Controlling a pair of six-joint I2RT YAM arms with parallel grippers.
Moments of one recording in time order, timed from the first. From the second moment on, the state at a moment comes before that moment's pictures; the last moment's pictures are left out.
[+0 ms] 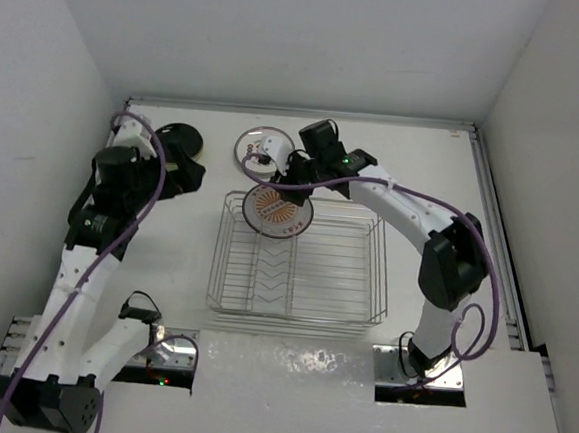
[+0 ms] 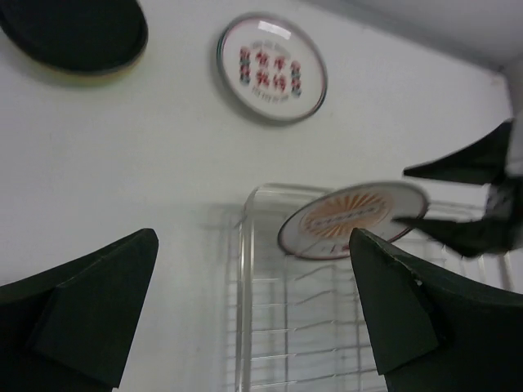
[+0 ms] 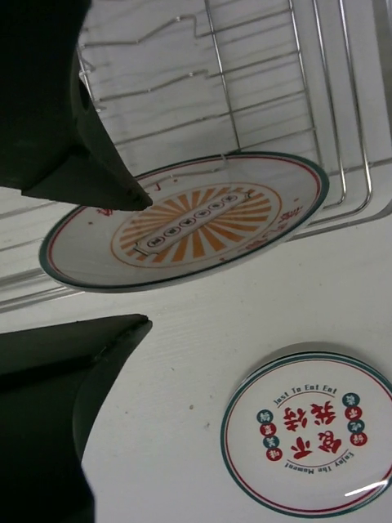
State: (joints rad) left arm -0.07 0.91 1.03 -0.52 0.08 -0.42; right arm 0.65 1.81 1.52 -0.50 -0.32 -0.59
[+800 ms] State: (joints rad) left arm -0.07 0.81 0.77 -0.48 0.14 -0.36; right arm 0.61 1.87 1.53 -0.53 -0.39 -0.78
